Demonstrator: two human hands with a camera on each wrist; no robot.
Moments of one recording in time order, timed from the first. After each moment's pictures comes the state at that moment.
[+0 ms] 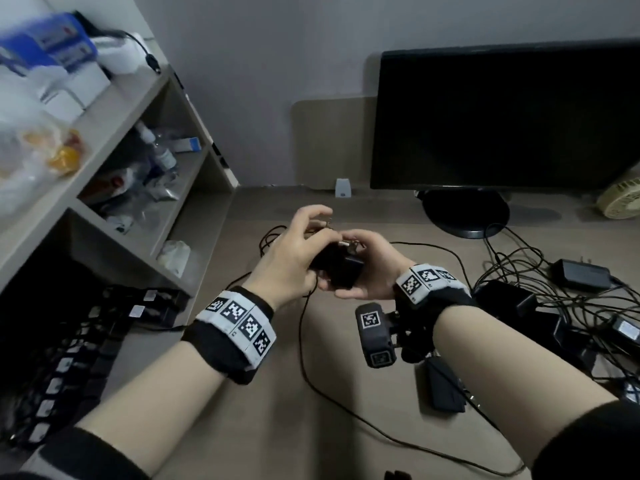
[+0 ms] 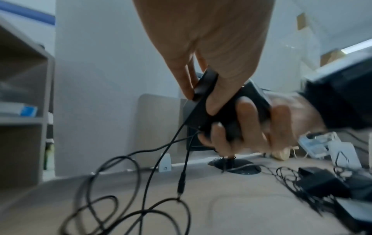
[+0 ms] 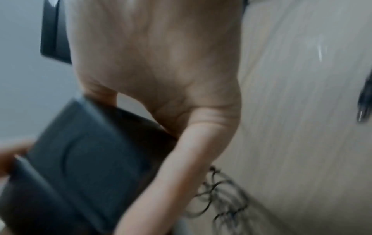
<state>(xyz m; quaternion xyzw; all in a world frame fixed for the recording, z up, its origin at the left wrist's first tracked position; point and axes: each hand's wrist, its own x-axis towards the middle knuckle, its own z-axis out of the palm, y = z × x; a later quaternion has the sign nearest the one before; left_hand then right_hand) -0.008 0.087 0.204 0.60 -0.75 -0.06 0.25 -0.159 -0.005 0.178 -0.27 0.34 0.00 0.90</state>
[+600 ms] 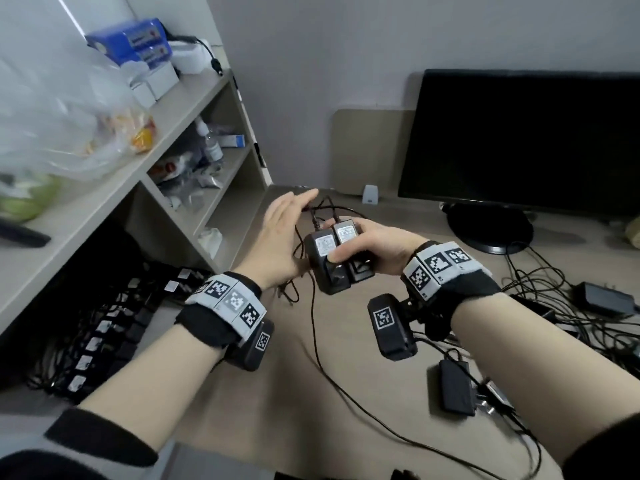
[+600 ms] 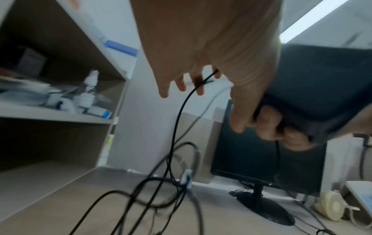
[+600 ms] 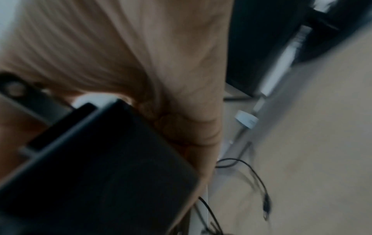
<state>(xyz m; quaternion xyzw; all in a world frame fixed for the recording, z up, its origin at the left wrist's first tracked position) 0.025 0.124 0.227 0.72 -0.61 -0.14 0.29 -0.134 0.027 0.247 -0.53 0.25 -0.02 0.81</state>
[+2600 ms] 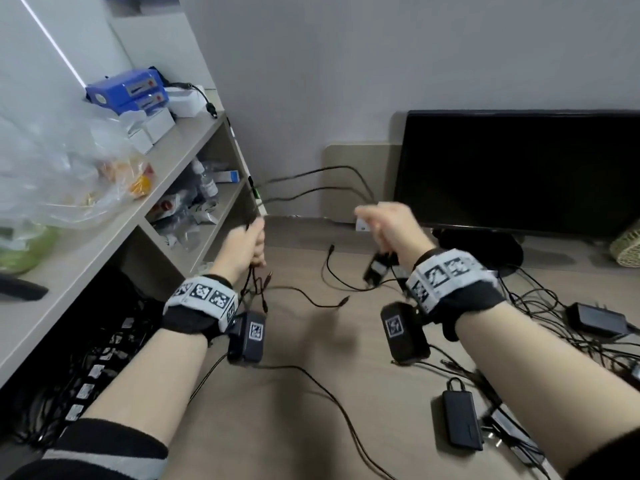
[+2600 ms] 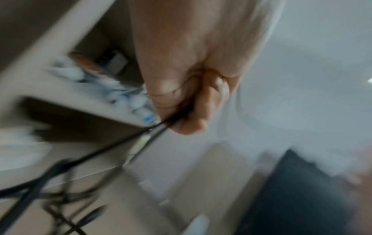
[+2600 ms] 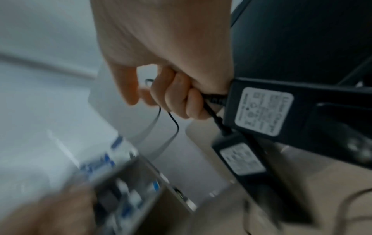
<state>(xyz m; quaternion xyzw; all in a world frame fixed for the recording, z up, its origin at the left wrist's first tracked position) 0.093 0.087 0.232 0.73 -0.34 -0.34 0.49 -0.129 -0.021 0.260 -0.59 0.44 -0.31 0.60</state>
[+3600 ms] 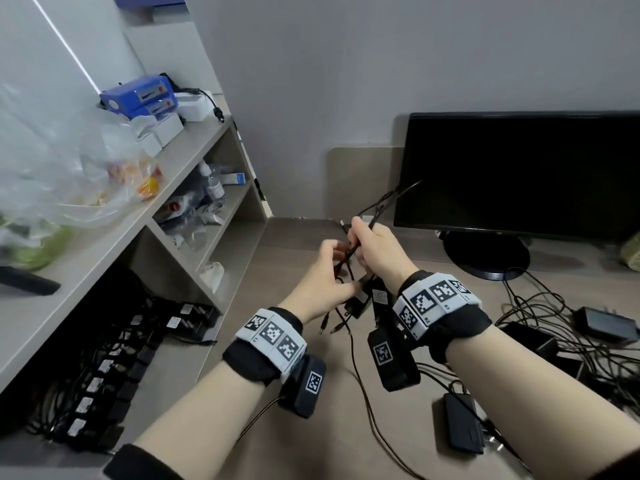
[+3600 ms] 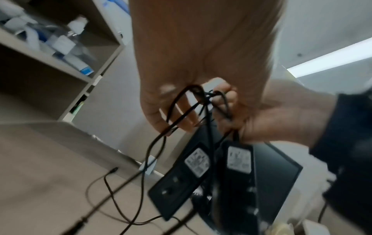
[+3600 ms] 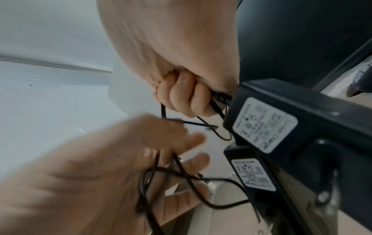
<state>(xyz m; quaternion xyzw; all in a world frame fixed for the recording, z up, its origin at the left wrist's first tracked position) -0.028 0.092 0.230 0.70 -0.51 -0.35 0.36 -0.118 0.006 0.245 -0.64 0.42 -0.29 0.58</state>
